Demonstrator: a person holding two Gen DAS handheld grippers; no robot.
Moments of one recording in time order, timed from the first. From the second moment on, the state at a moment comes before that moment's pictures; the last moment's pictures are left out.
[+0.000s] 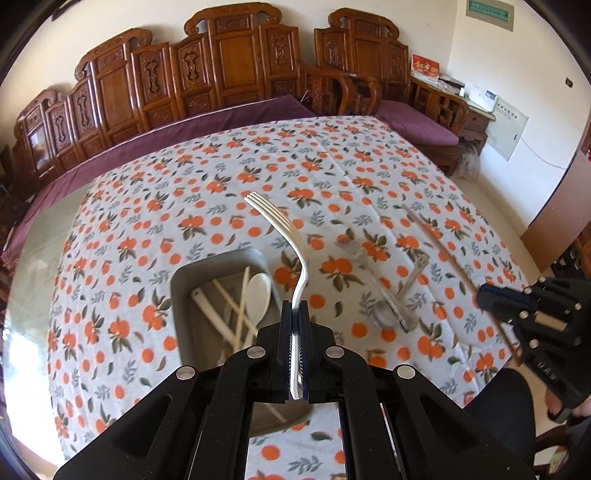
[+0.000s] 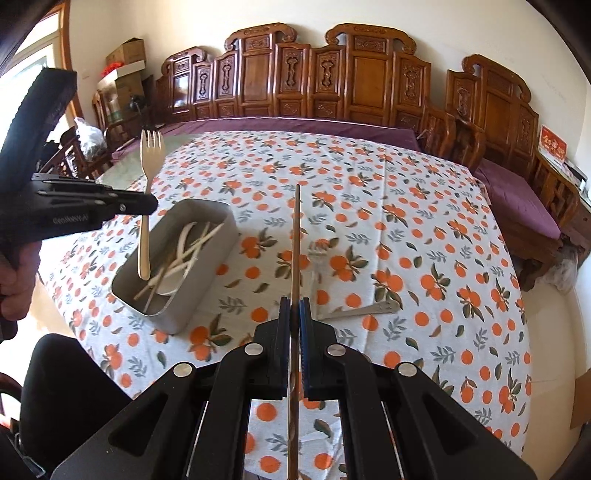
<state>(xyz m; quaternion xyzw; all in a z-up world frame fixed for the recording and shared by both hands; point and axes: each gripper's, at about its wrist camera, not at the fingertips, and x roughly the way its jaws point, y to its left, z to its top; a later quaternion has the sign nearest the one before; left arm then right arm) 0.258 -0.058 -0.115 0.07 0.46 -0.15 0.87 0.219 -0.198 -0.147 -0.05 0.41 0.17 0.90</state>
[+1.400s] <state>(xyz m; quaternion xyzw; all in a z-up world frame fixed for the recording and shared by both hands) 0.270 0.024 -0.184 0.00 0.51 -0.10 0.85 0.259 -0.125 -0.180 -0.04 0.44 0.22 0.87</state>
